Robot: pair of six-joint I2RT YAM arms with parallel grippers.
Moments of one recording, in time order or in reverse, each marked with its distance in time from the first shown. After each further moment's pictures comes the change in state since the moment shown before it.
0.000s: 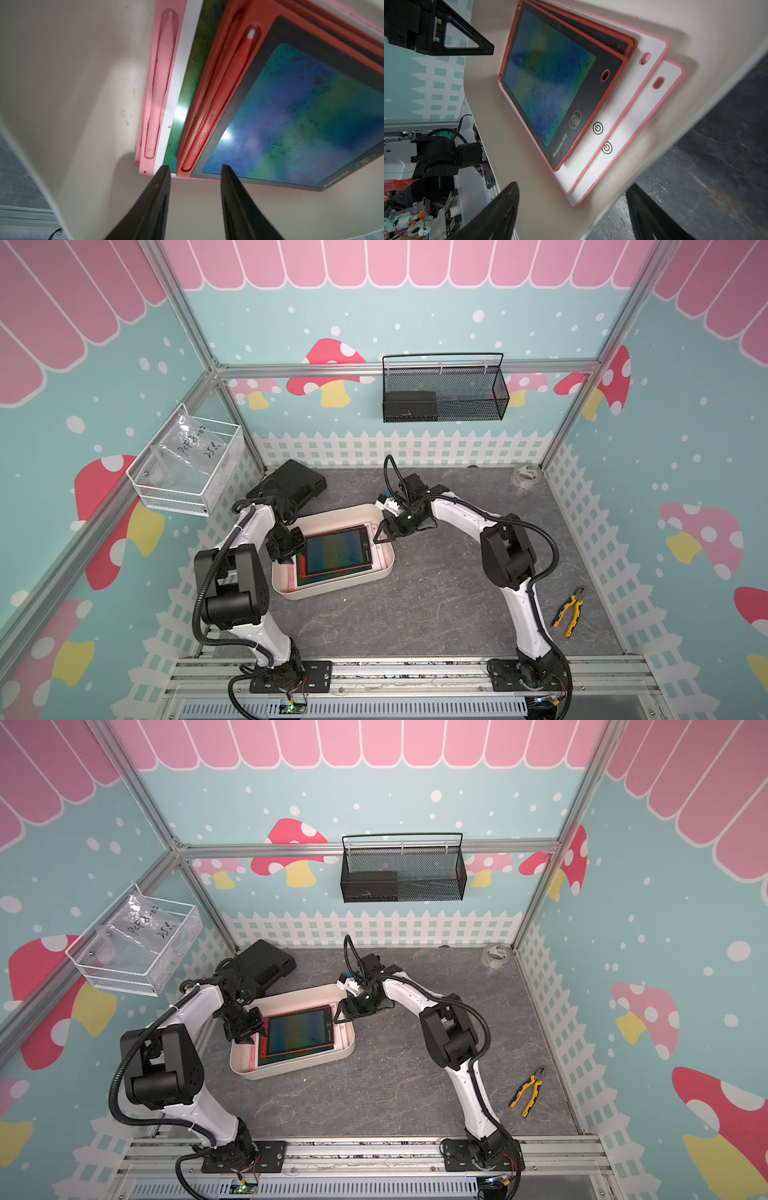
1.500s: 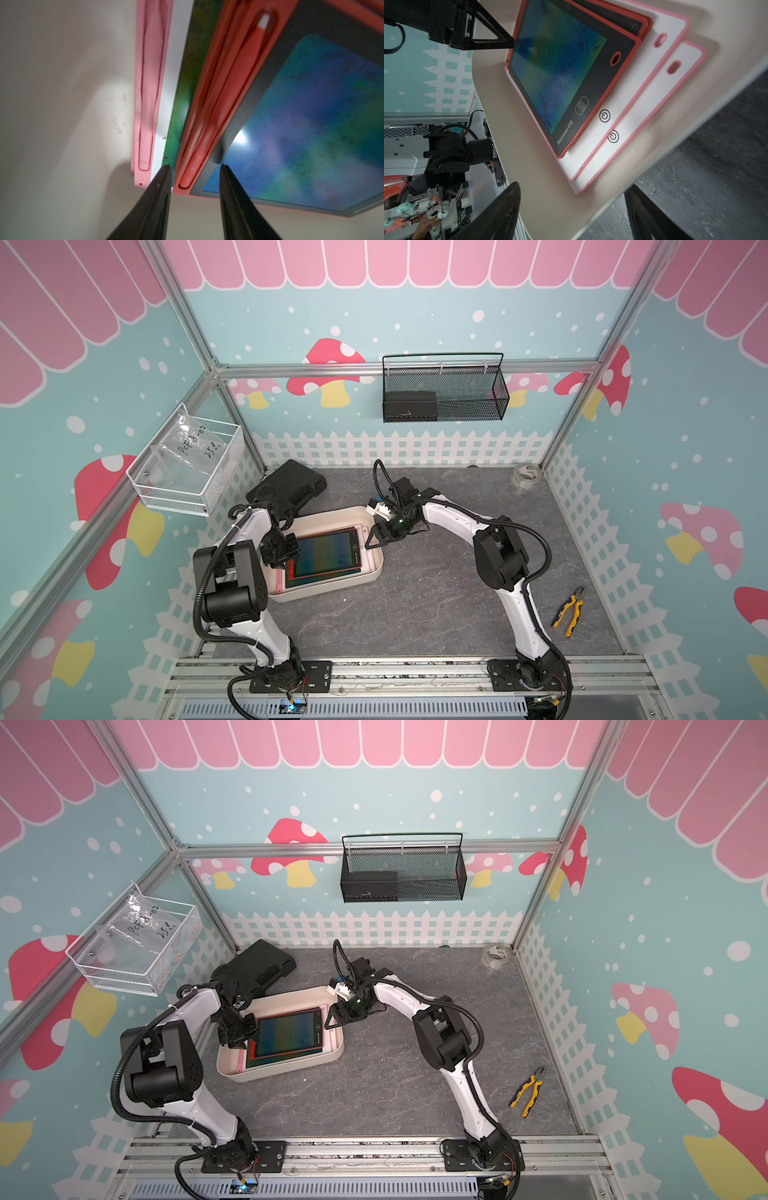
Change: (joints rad) left arm 0.046 0.016 -0.055 0.054 -0.074 0.095; right arm 0.050 0.026 0.041 -0.004 -0.032 0.028
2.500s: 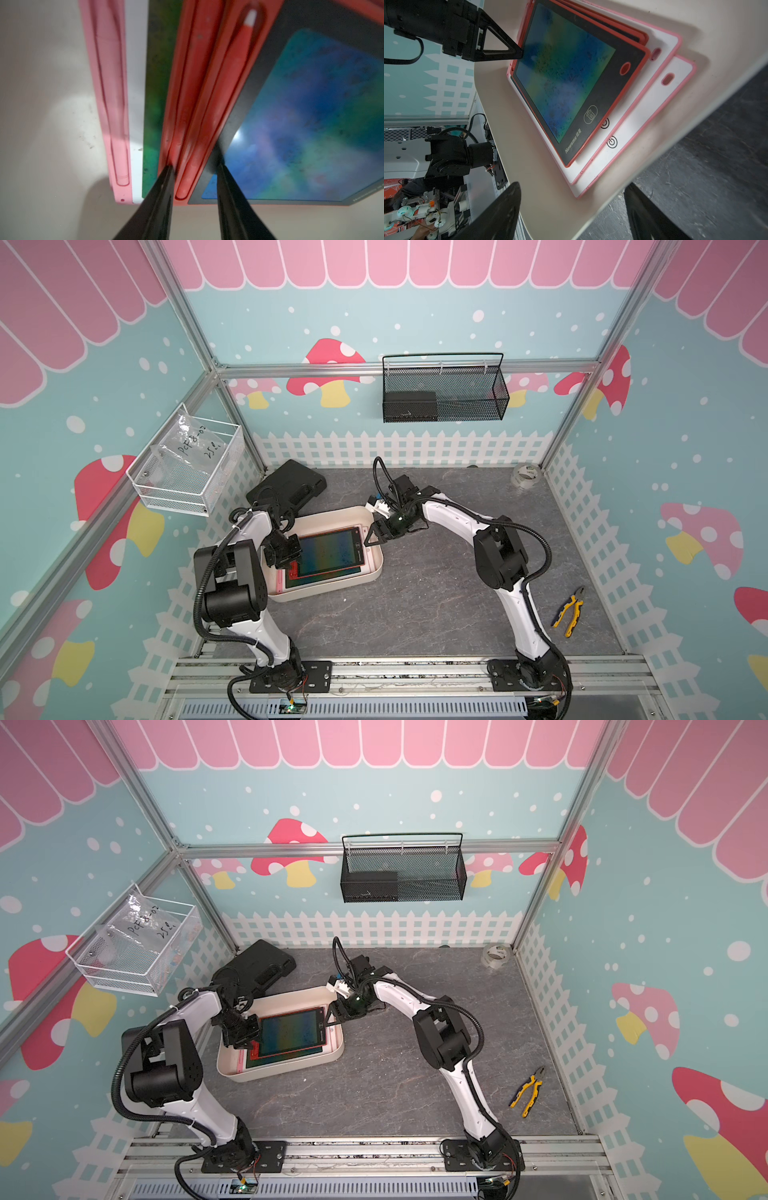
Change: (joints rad) left arm 0.004 0.005 -0.035 0.055 0.107 0.031; right arm -0.001 0.011 0.035 -0.003 0.006 0.006
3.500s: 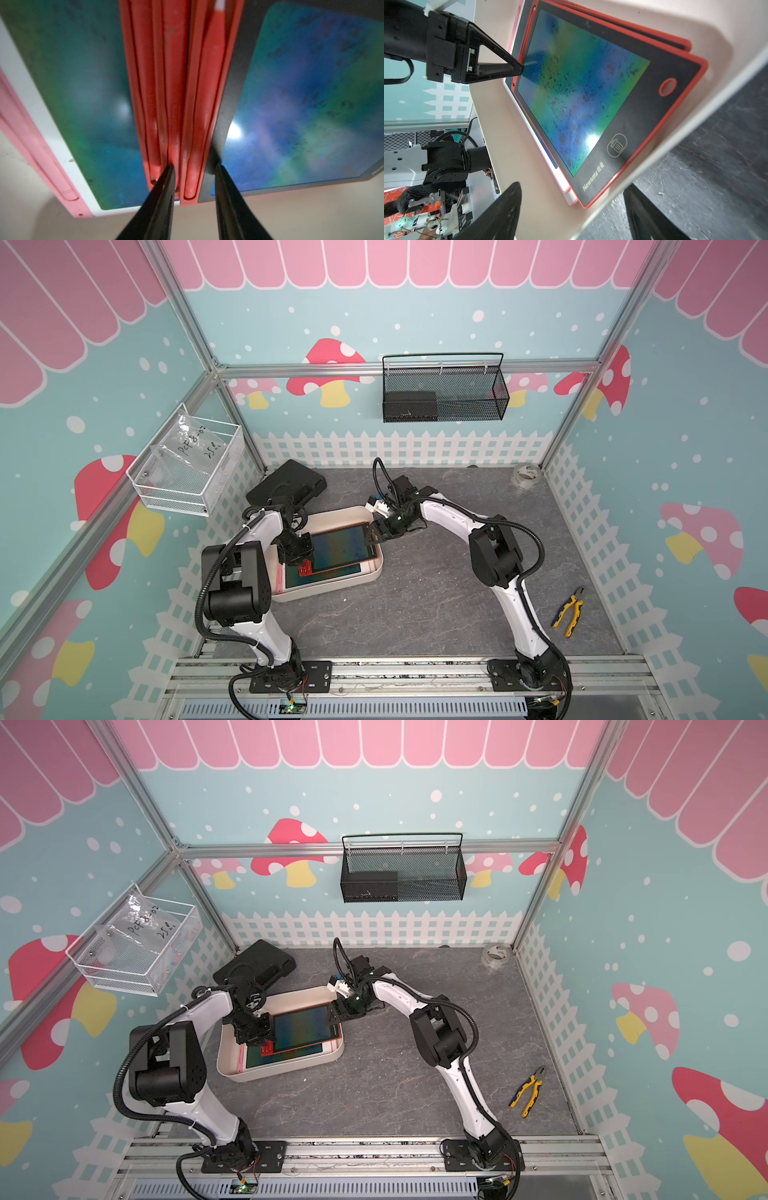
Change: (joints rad) left arm -0.097 -0.010 -0.010 0.029 0.039 0.005; right arm -0.008 0.052 0.046 -0.005 -0.011 0.013
